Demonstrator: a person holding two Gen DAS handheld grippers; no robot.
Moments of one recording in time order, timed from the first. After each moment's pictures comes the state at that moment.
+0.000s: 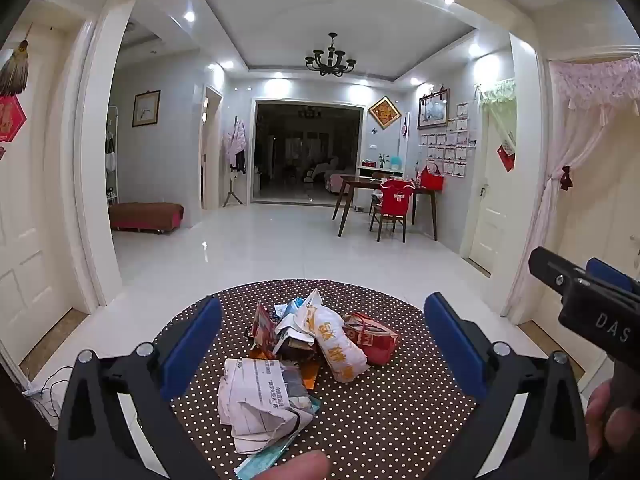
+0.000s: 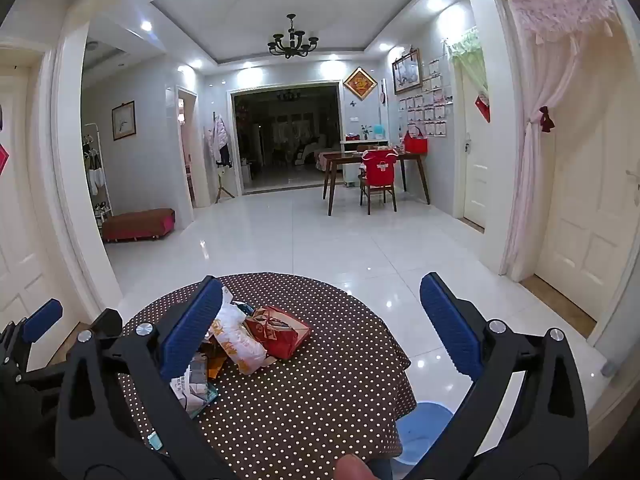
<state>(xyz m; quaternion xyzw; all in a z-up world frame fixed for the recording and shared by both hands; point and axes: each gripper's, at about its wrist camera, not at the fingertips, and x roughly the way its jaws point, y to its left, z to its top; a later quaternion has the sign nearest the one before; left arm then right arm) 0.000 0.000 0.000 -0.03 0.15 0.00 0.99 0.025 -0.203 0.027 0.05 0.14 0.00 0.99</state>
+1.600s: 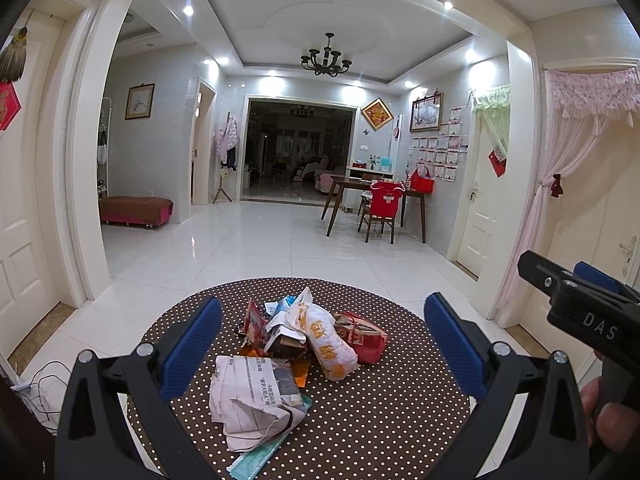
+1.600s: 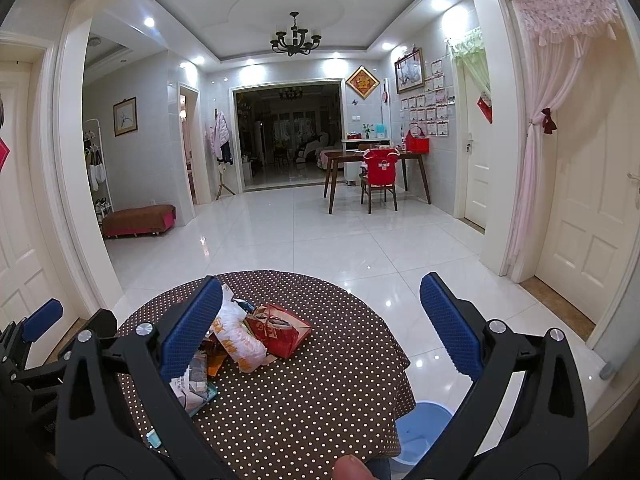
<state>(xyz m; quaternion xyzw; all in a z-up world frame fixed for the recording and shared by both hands) -0.004 0.004 0.001 -0.05 0.15 -0.01 0.99 0.026 -0.201 0.027 0.04 0.14 0.00 0.99</state>
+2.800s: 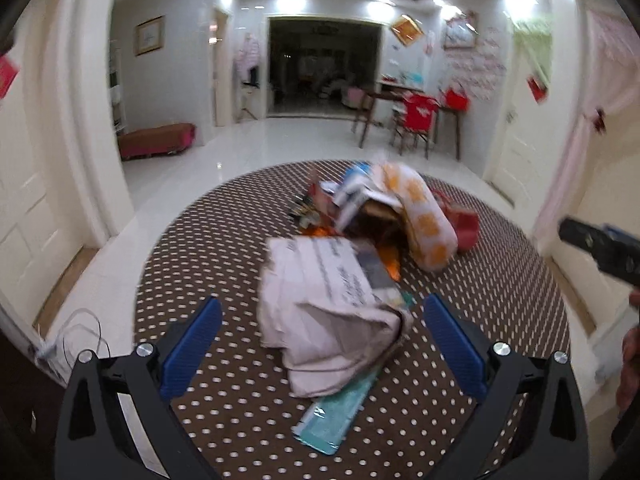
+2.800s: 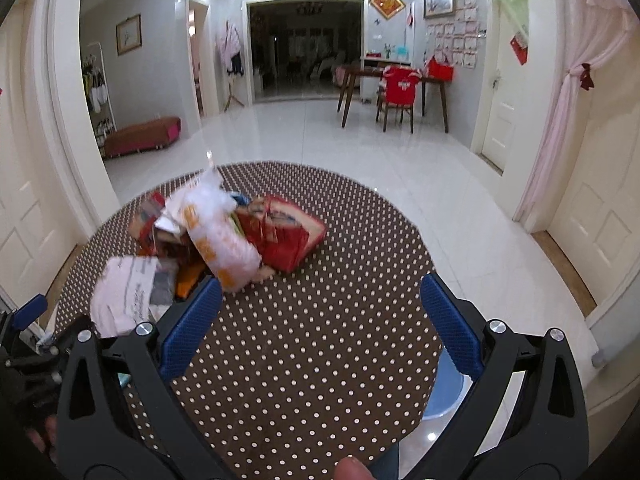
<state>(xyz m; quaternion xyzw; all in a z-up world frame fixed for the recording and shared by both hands) 0.052 0.056 -0.134 -0.01 0.31 0.02 0.95 0.112 -0.171 -0.085 0.01 0.31 0.03 0.95</state>
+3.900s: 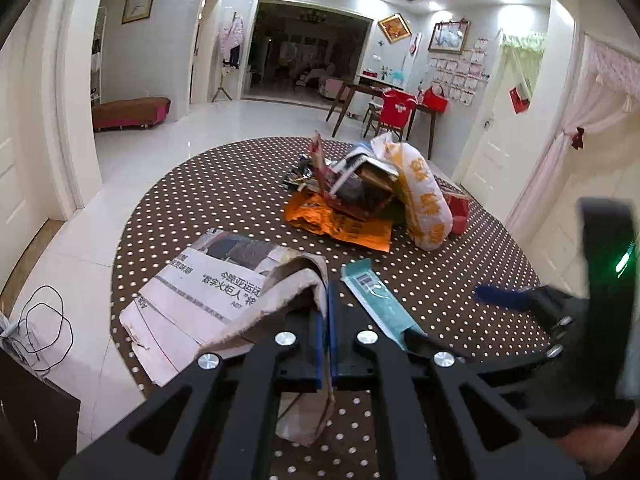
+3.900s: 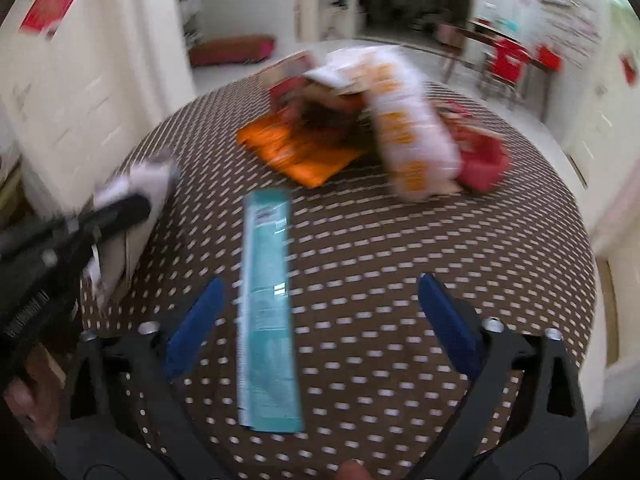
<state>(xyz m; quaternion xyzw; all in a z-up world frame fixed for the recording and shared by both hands) 0.047 0.105 -0.154 -0.09 0.32 -0.03 0.94 0.105 -0.047 -0.164 -0.10 0.41 0.20 0.88</state>
